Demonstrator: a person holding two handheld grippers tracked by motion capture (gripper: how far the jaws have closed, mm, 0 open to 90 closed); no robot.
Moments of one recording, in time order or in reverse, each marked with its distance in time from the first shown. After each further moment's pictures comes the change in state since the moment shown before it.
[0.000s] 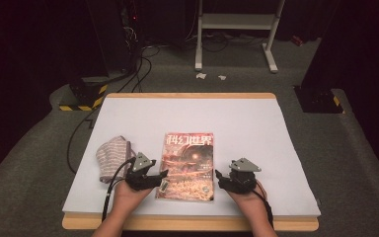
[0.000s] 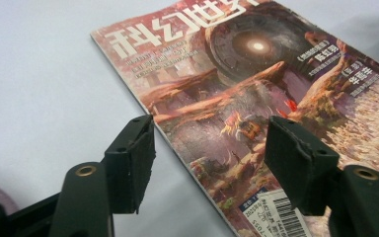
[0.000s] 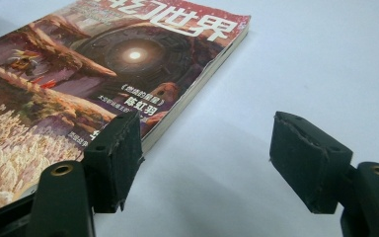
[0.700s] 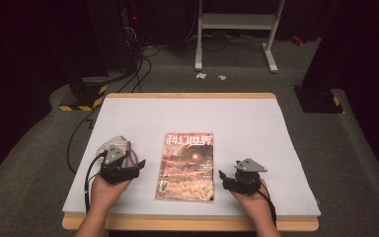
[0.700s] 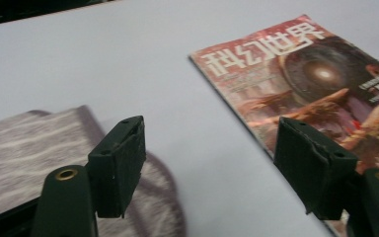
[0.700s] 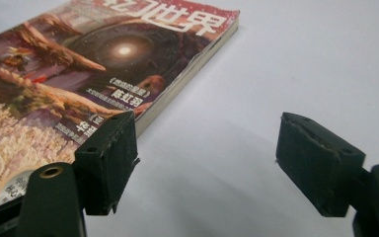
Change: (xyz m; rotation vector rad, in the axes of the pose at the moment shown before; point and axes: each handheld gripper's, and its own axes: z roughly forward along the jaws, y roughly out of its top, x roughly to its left) left arm 0.053 0.004 -0.054 -0.038 0.157 -0.081; right arm -0.012 -0.006 -0.003 0.004 0.013 0.017
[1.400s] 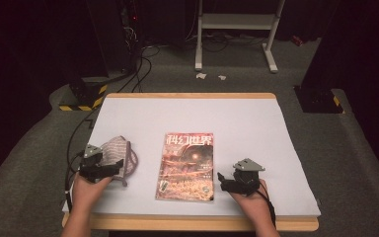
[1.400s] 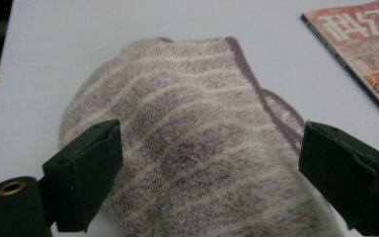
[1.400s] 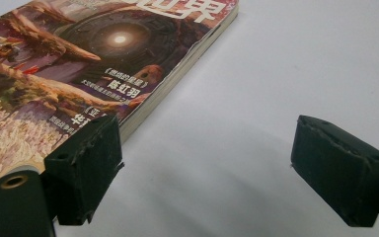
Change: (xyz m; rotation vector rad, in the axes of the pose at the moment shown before) left arm 0.061 -0.030 0.003 0.129 0.127 -0.142; right arm 0.002 0.000 0.003 0.034 -0.010 0.007
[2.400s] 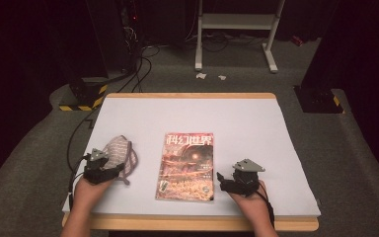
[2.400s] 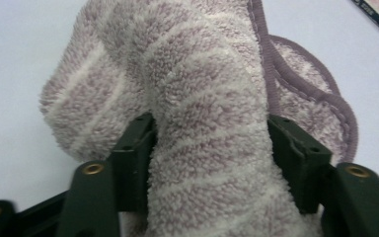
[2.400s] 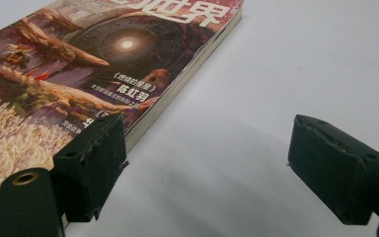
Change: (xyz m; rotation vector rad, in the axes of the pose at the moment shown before) left arm 0.000 -0.015 0.014 0.042 -0.033 0.052; right arm 0.003 0.001 -0.003 -0.008 0.007 0.019
